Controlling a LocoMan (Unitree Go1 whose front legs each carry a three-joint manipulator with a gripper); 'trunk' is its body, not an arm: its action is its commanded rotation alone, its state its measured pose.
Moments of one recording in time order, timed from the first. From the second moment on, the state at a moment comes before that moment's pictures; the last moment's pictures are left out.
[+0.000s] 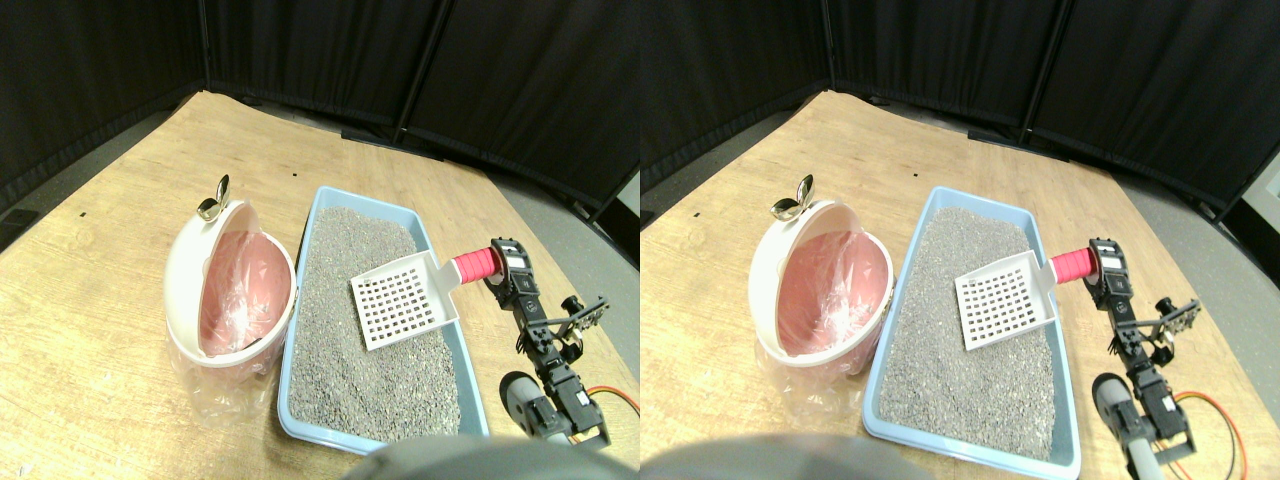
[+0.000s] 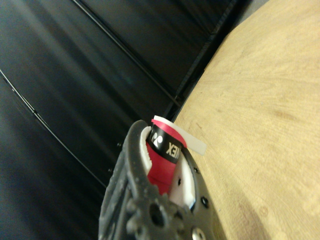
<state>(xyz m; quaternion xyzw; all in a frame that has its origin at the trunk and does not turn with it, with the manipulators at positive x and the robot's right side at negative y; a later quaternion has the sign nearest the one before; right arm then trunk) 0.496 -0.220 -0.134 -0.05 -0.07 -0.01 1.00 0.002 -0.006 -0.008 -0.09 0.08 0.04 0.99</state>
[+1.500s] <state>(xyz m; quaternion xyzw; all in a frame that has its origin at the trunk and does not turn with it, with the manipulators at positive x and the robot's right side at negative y) 0.493 -0.224 -0.135 -0.01 0.19 -0.09 0.98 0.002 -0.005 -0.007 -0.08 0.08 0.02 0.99</state>
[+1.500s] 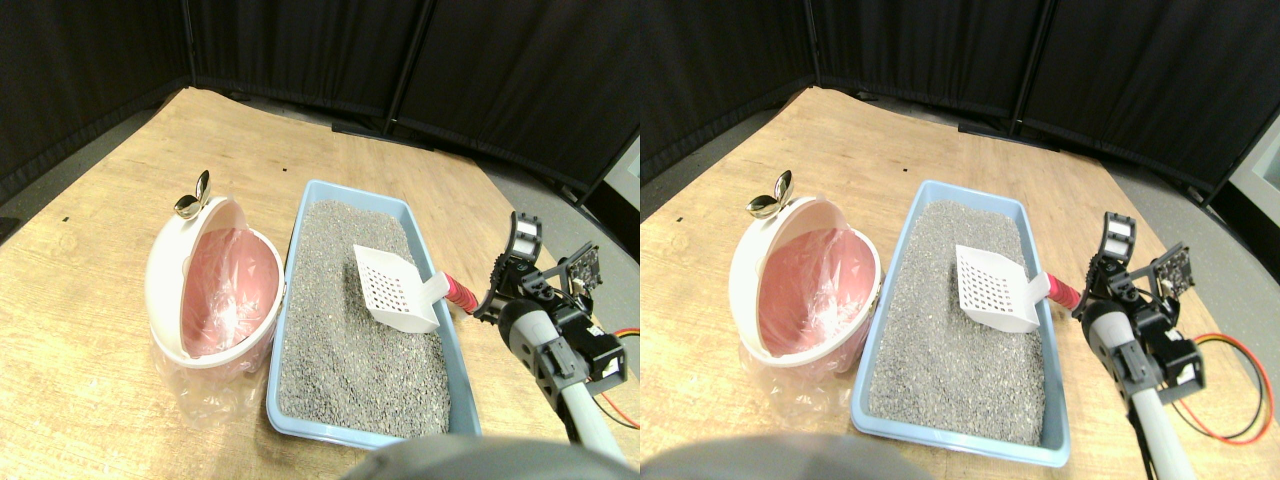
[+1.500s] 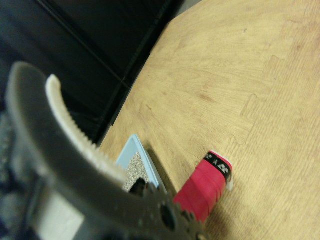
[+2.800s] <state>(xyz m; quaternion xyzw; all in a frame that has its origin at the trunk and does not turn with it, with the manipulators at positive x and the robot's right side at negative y) 0.419 -0.248 -0.114 -0.01 0.10 0.02 0.99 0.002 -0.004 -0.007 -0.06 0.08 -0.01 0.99</state>
